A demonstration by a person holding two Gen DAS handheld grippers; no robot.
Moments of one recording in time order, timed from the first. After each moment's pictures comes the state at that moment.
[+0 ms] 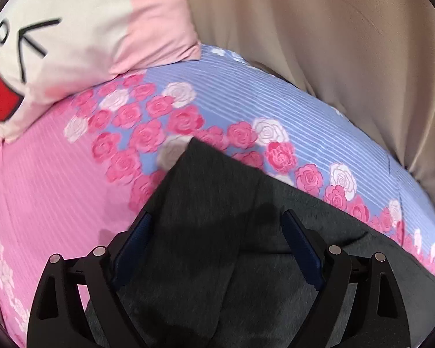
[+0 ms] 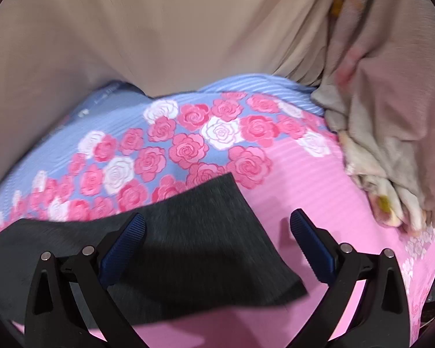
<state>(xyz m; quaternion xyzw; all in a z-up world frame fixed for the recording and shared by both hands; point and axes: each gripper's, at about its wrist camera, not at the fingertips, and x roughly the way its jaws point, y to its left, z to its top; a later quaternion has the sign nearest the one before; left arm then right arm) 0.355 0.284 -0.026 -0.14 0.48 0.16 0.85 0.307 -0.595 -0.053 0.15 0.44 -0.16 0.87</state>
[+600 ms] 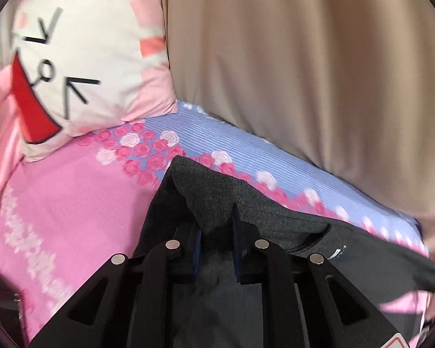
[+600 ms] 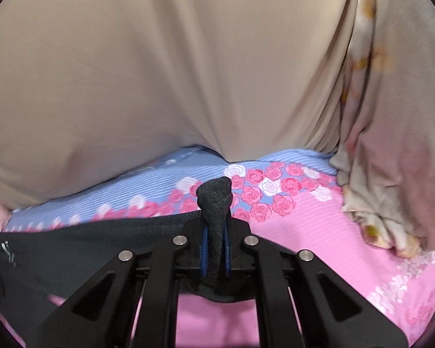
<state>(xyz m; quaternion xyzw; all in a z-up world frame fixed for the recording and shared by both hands) 0.218 0.280 0.086 -0.16 0.38 0.05 0.91 0.174 -0.559 0.063 0.13 0.27 -0.05 0.95</state>
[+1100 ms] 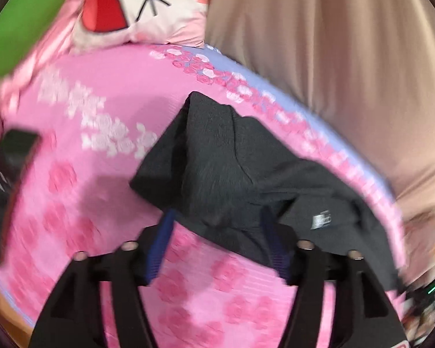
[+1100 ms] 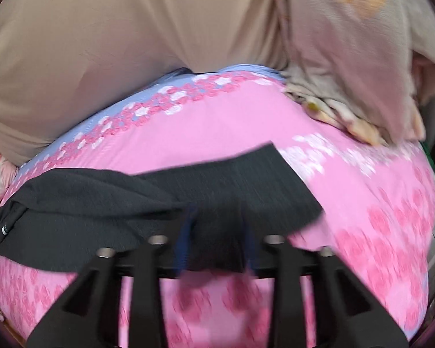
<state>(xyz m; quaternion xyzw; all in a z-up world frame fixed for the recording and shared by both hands) 0.027 0.310 0.014 -0.27 0.40 0.00 0.87 0.002 -0.570 -0.031 0.17 0.33 -0.07 0.93</state>
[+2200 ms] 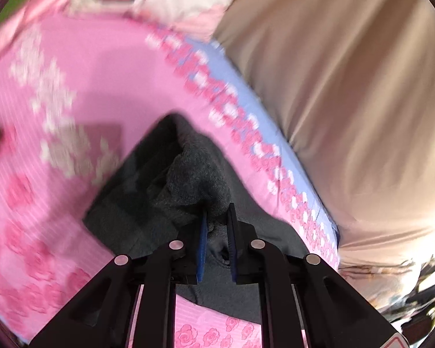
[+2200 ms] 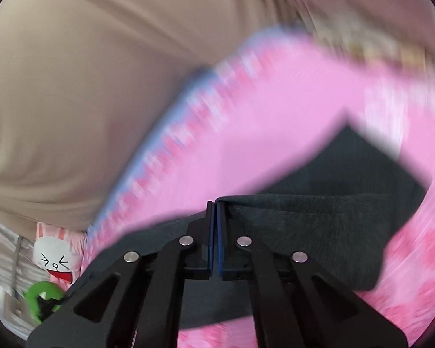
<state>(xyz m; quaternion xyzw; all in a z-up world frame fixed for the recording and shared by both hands) 0.097 0.348 0.064 -0.40 0.42 -0.03 0.81 0.044 -0.557 0.020 0.36 0.27 0.03 0.89</state>
